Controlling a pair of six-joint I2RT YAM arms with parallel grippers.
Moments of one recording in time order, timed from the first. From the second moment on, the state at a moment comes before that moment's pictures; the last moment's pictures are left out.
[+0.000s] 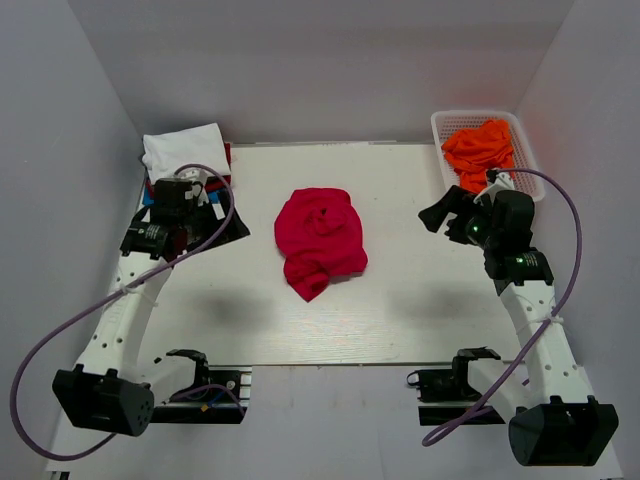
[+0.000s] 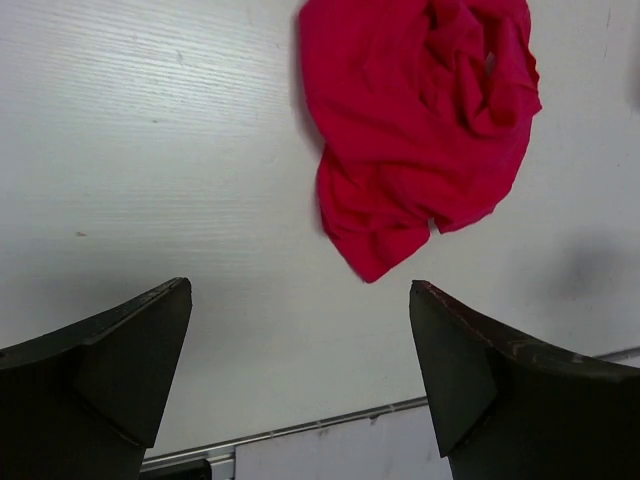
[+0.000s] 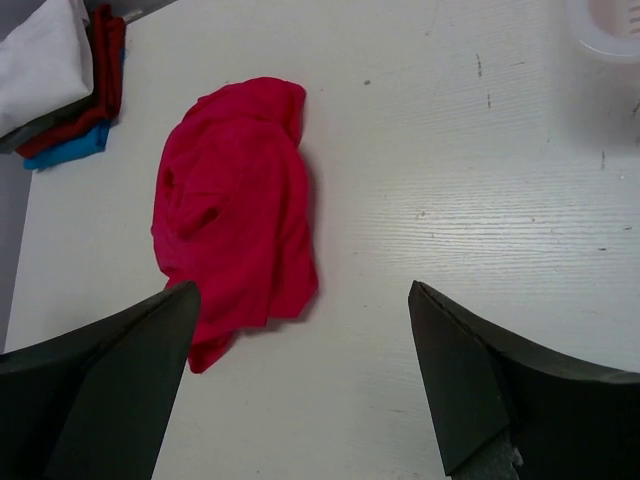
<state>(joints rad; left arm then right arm) -0.15 1.09 1.15 -0.84 0.16 -0.44 0.05 0.92 0.89 -0.41 -0.30 0.43</state>
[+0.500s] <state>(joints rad) -0.44 1.29 0.92 -0.59 0.39 -0.52 0.09 1.21 0.92 -0.38 -0.47 0.33</state>
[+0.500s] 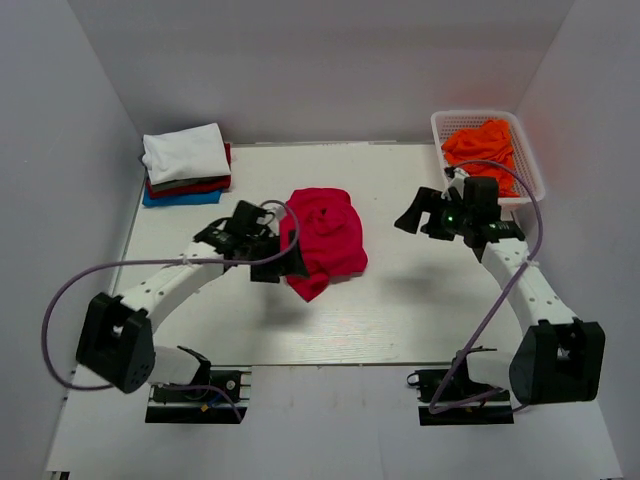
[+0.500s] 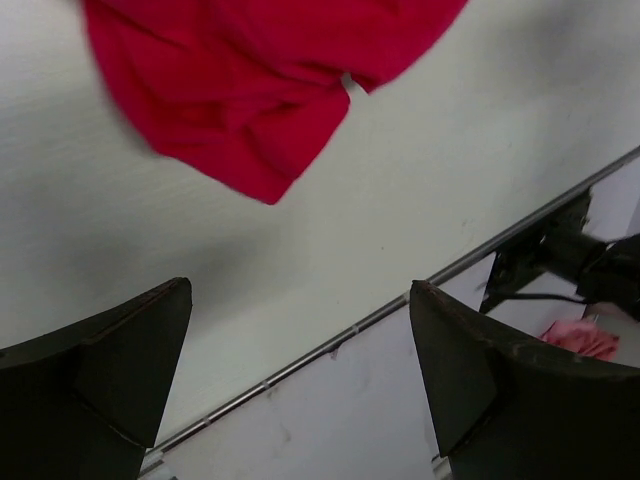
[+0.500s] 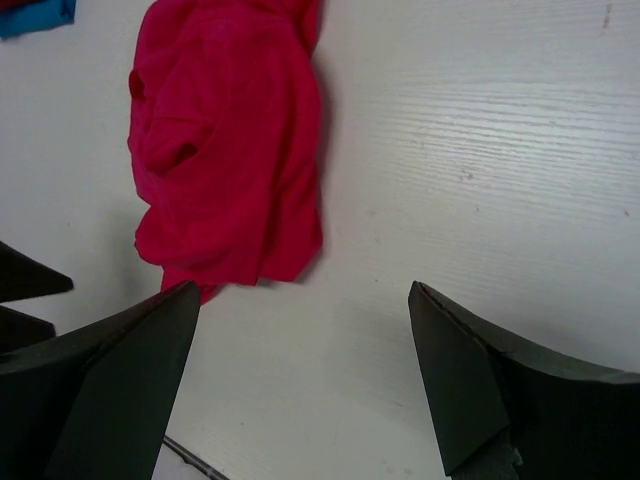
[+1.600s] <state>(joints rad) -0.76 1.79 1.13 -0.62 -0.03 -0.62 0.52 2.12 1.63 -0.39 -0.15 0.11</state>
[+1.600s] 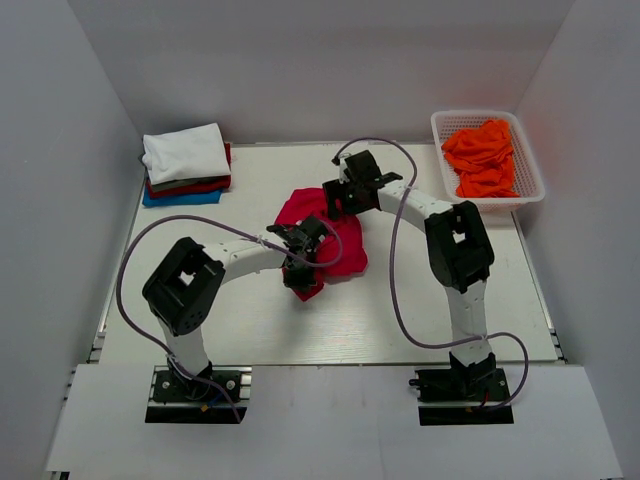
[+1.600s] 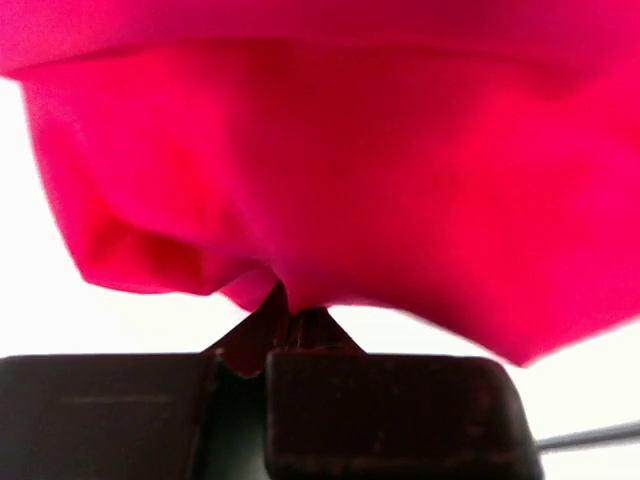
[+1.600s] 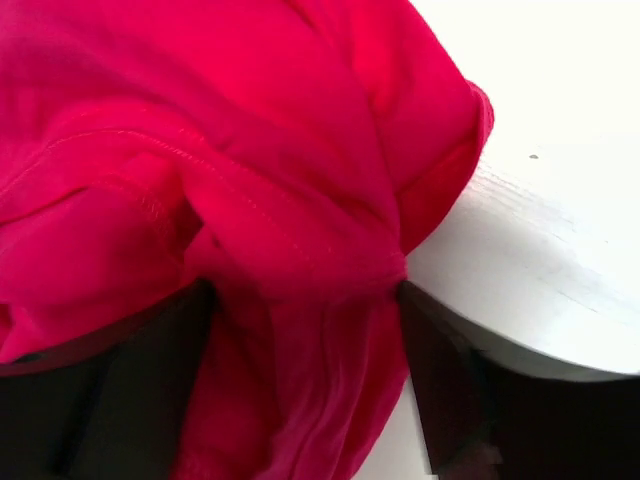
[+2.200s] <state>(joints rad) -0.75 1.36 1.26 -0.80 -0.56 -0.74 0.52 1.87 1.57 -0.34 0.05 0.15</state>
